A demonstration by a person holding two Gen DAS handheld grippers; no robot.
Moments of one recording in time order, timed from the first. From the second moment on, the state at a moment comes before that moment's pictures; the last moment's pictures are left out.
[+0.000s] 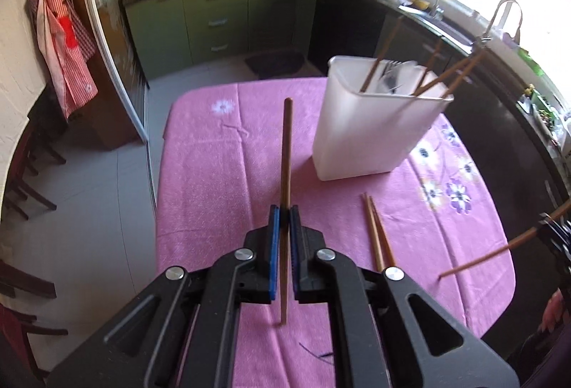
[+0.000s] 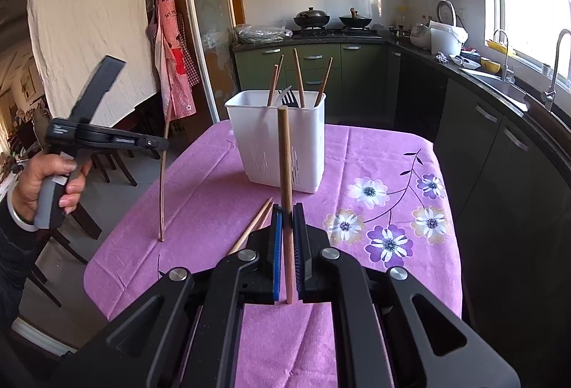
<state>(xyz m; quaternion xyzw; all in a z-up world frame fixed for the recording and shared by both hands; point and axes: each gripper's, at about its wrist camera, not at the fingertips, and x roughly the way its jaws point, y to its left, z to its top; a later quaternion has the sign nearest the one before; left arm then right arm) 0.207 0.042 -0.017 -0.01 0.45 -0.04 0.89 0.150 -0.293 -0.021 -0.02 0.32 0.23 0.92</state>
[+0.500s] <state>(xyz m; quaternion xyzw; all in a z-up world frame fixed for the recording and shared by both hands) 0.154 0.026 0.047 0.02 0.39 -0.08 0.92 0.152 -0.288 -0.028 -0.02 0.33 0.23 0.91</state>
